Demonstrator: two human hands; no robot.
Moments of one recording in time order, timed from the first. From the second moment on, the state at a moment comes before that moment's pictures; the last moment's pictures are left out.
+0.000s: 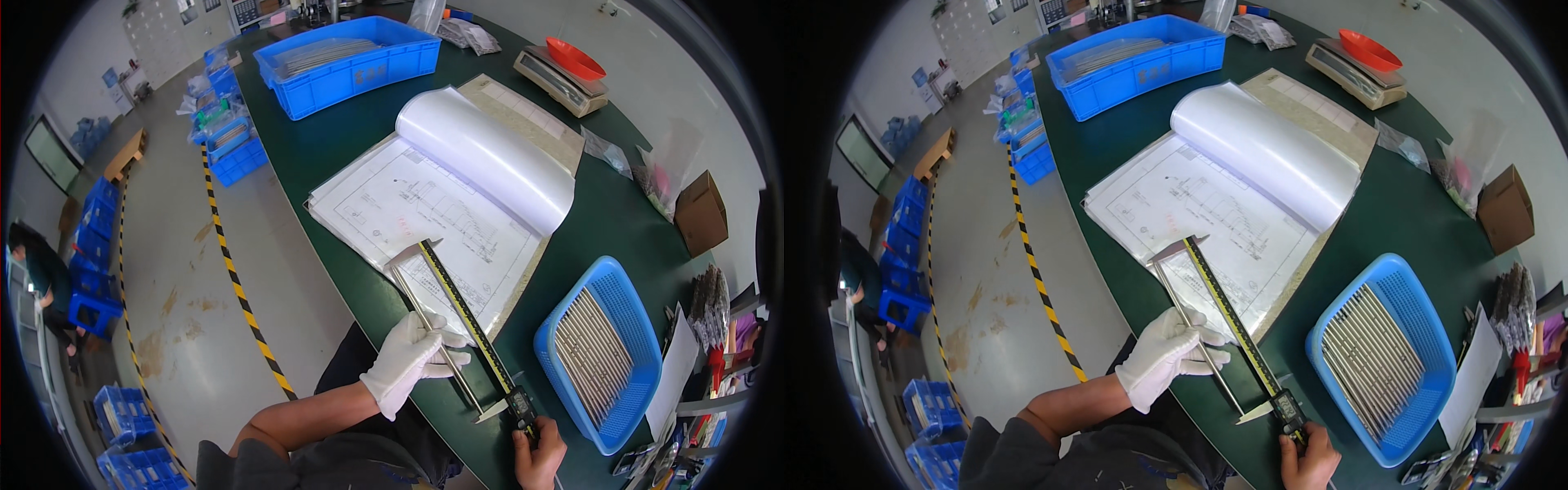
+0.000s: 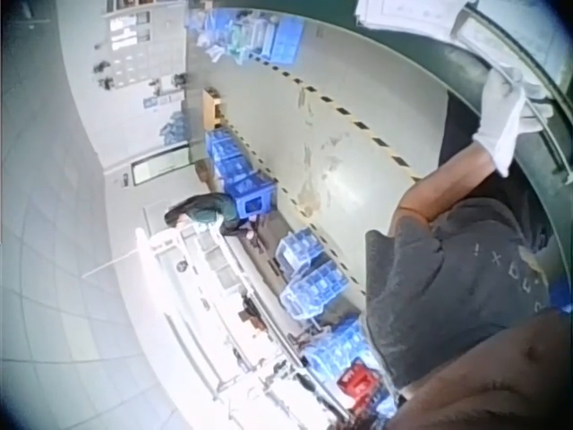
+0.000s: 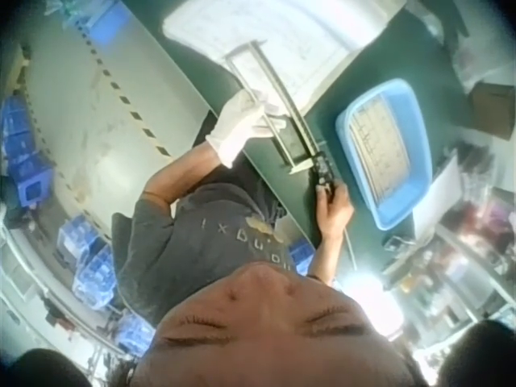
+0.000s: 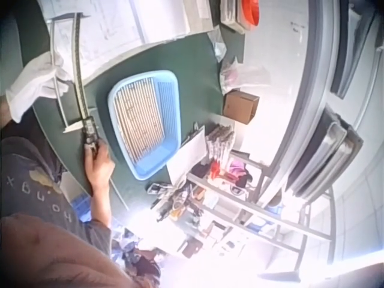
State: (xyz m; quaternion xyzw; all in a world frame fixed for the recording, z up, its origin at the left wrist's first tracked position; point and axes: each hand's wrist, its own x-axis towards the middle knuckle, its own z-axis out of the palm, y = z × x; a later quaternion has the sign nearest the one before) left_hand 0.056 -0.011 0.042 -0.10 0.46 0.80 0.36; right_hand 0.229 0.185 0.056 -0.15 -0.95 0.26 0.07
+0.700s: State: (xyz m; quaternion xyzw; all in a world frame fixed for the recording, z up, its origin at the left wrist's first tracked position) left_hand 0.057 -0.006 0.049 -0.11 0.49 0.80 0.32; right_hand 0.230 0.191 0.049 -0.19 -0.94 0.28 0.07
